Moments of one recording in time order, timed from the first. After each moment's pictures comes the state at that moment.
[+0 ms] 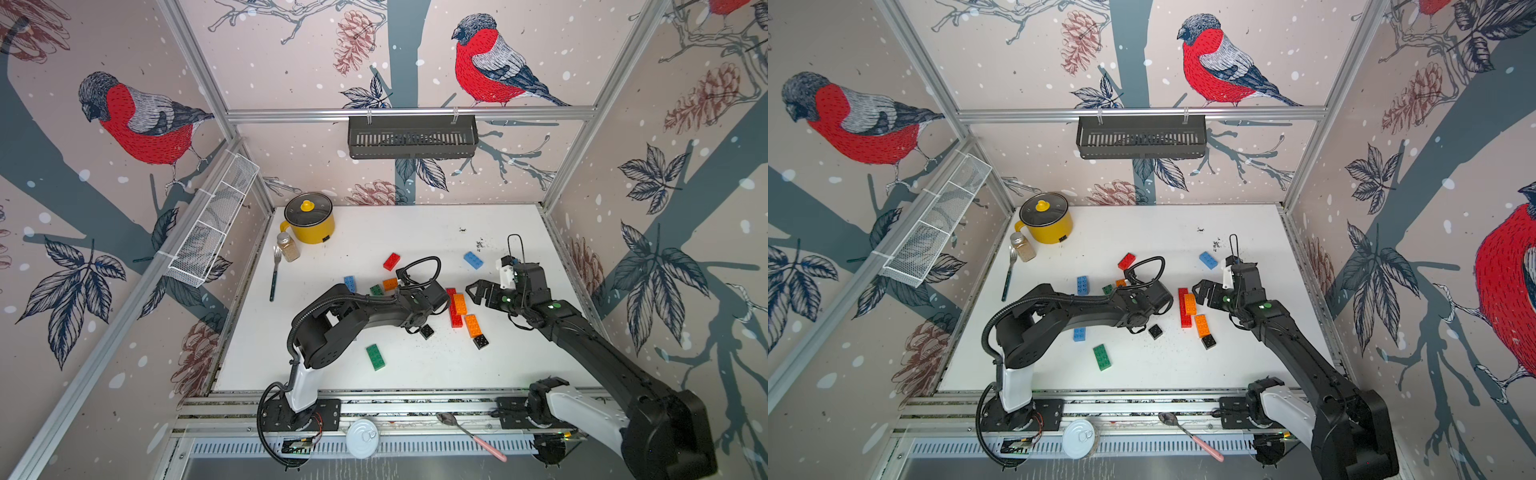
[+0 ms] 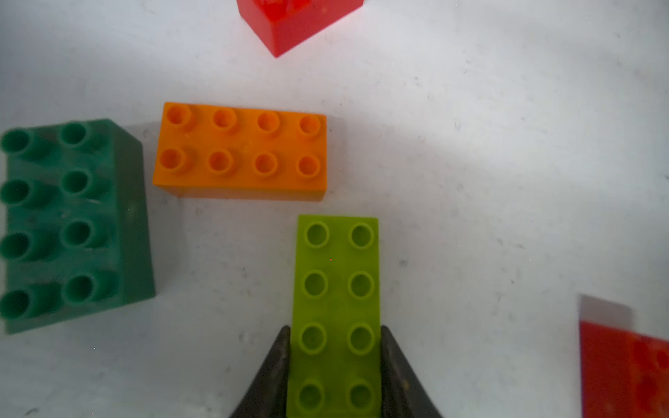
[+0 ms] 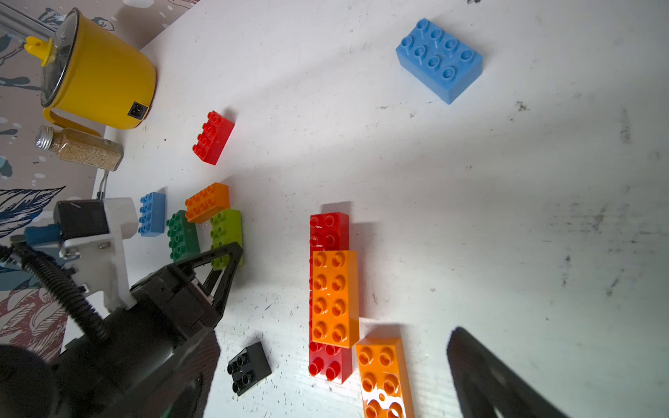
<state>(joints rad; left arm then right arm) -0.98 1.92 1.12 -0.35 -0.51 -1.13 0.25 1.06 0.62 -0.33 -0.30 0.47</state>
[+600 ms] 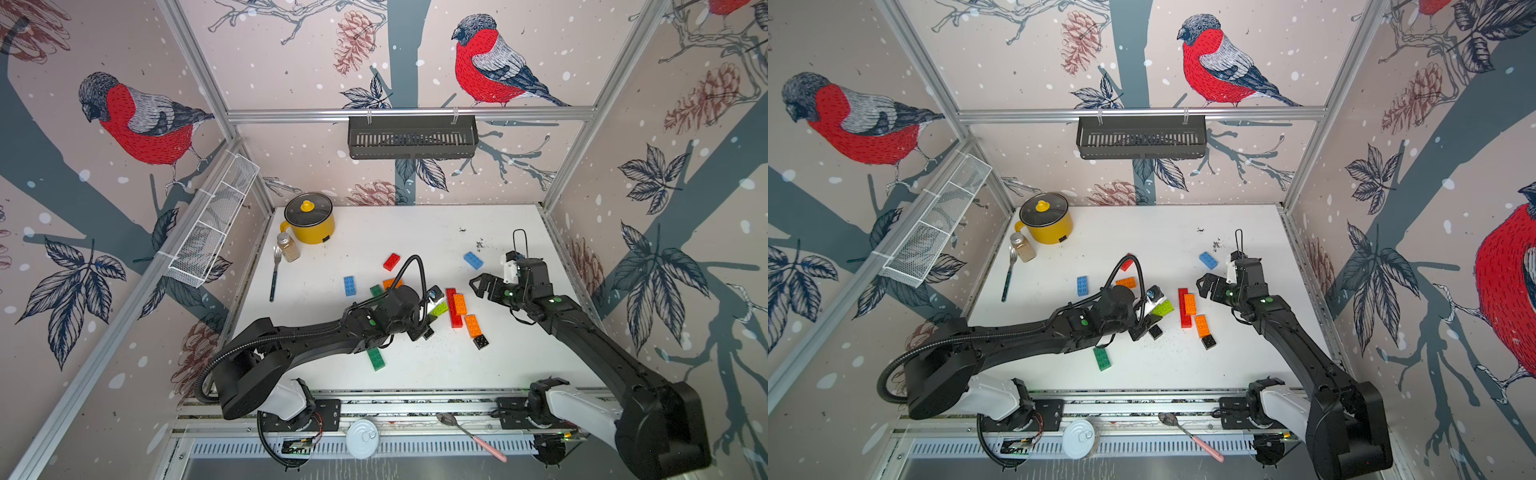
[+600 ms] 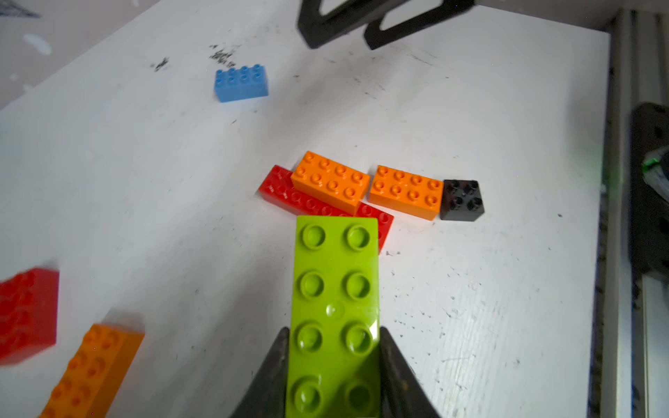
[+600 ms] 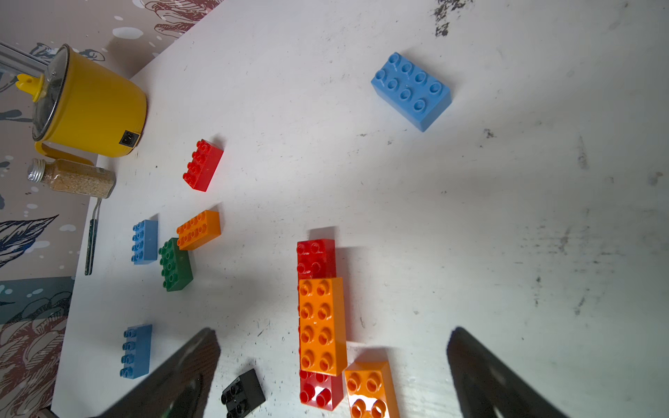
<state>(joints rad) -0.96 1.48 0.78 0.08 0.12 0.21 0.22 1.10 0.65 -0.32 -0.30 0.48</state>
